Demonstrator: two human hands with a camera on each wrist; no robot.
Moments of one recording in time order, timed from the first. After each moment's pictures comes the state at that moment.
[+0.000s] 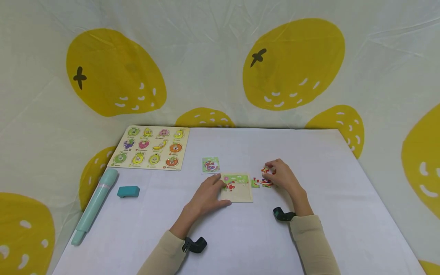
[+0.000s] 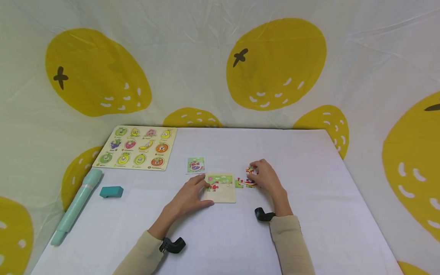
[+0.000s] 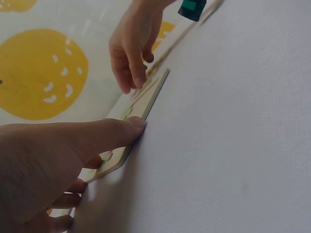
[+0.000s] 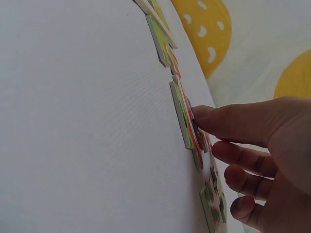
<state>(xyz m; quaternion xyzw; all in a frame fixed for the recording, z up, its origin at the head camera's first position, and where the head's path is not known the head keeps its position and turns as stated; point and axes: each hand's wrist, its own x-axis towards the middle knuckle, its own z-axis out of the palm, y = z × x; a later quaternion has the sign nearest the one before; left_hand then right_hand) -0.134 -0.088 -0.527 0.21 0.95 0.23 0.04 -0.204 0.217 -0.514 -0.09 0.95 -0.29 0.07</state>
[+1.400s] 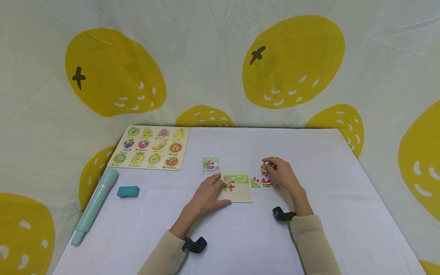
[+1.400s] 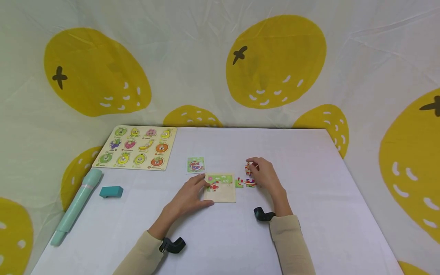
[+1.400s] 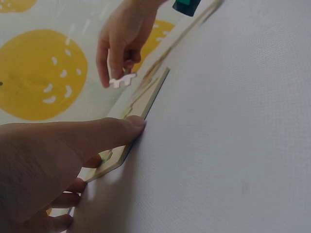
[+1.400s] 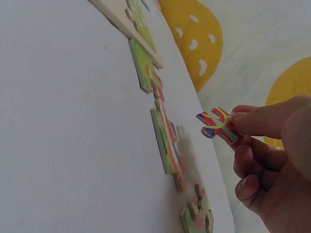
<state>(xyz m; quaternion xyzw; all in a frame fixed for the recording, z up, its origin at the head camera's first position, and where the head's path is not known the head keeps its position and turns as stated) -0.135 -0.088 -0.527 0.21 0.95 0.22 0.03 -0.200 0.212 -0.505 -0.08 0.94 -0.34 0.03</state>
